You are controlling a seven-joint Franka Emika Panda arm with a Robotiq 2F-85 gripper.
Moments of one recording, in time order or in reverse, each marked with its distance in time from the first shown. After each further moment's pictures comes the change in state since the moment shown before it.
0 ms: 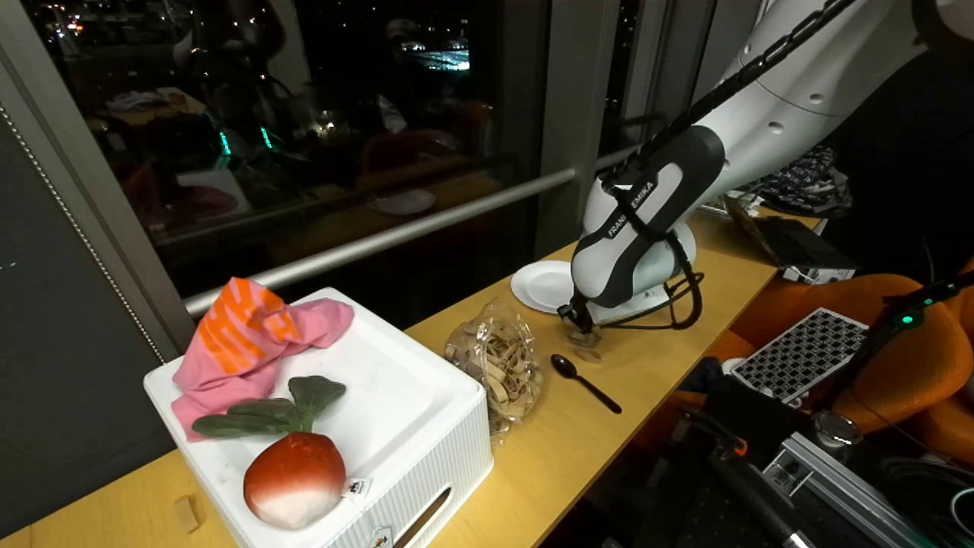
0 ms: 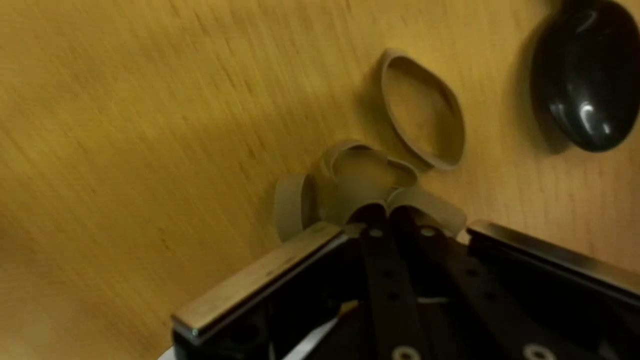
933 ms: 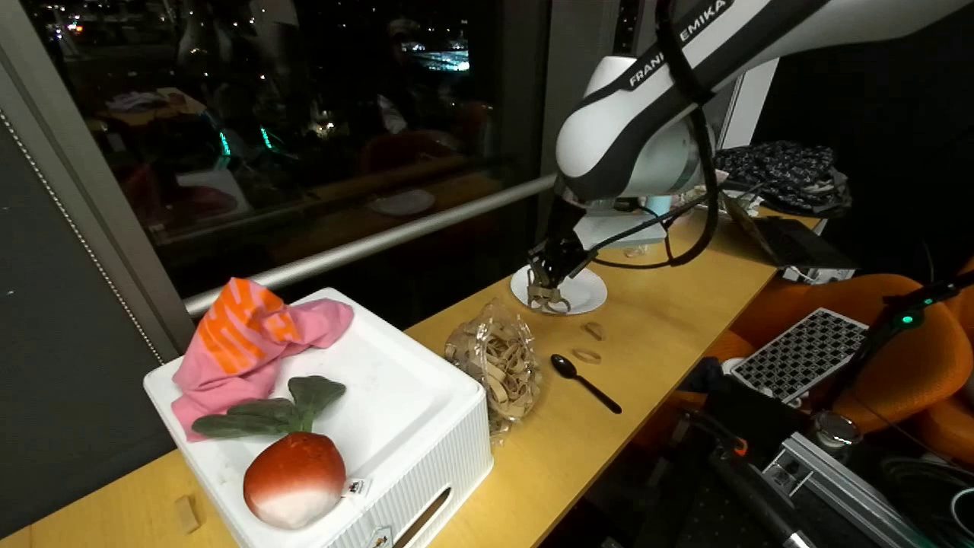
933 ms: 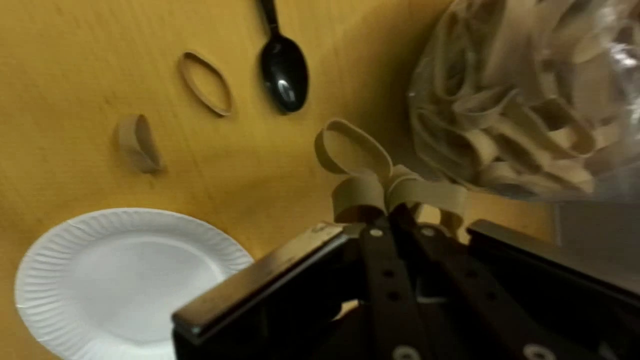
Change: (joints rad) arm -0.035 -0.363 0.171 -0.088 0.173 -0.238 -0.182
